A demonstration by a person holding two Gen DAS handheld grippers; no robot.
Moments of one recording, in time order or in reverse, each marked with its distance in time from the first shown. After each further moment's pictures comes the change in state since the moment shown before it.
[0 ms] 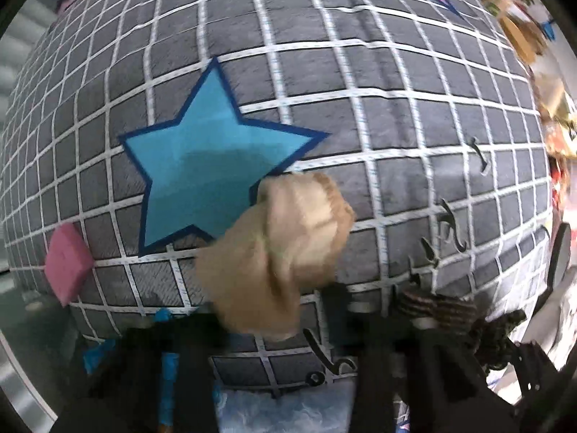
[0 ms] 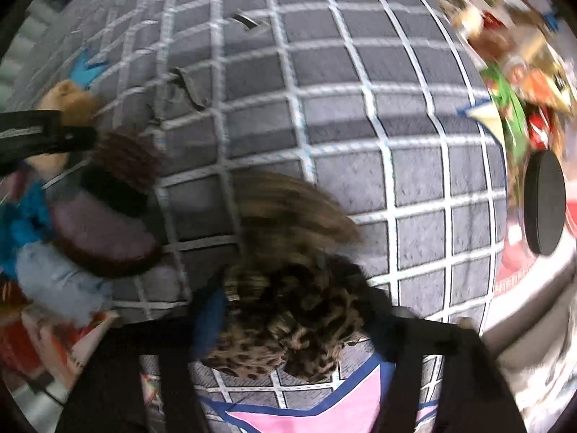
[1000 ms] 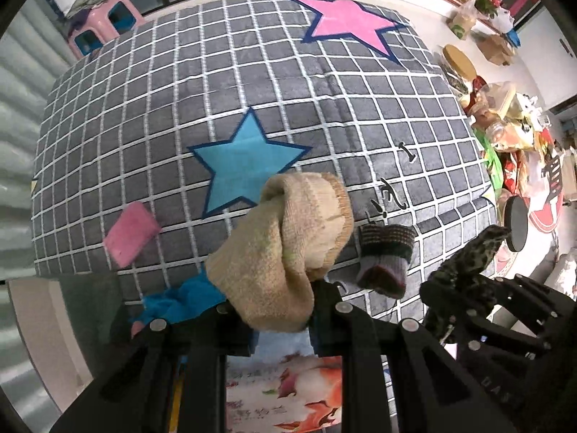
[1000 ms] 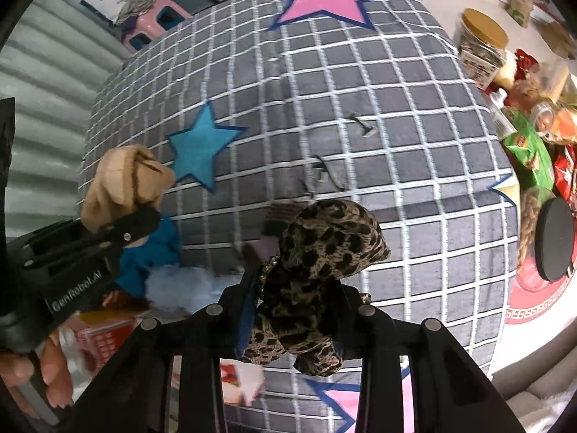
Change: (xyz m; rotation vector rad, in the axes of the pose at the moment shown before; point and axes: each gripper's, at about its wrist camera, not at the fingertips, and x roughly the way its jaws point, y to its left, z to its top) left arm -0.105 0.025 -0.073 0.032 -0.191 -0.043; right arm -0.096 0.057 0.024 -0.026 -0.131 0.228
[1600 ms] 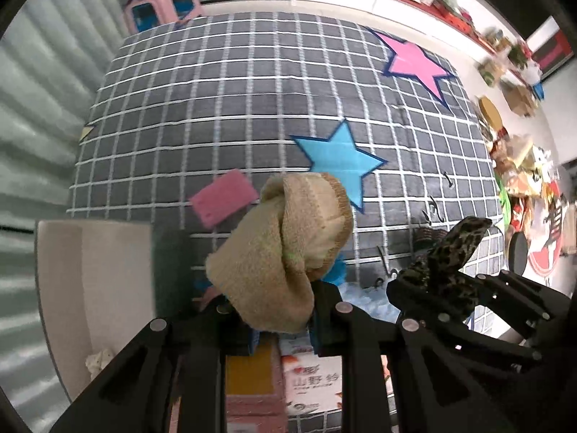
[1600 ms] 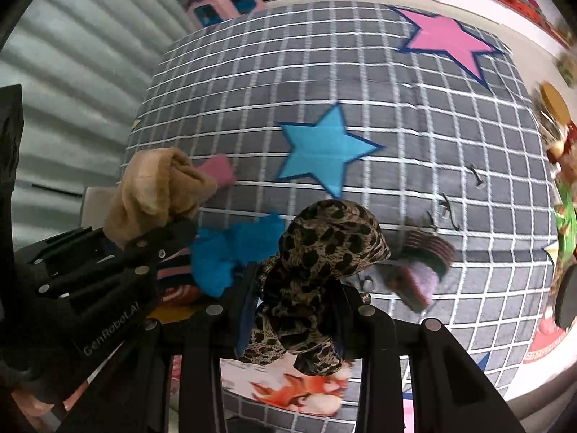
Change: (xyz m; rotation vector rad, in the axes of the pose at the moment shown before) left arm -0.049 0.109 -0.046 -0.188 -0.068 0.005; right arm -0.002 0.133 0.009 -0.227 0.009 0.054
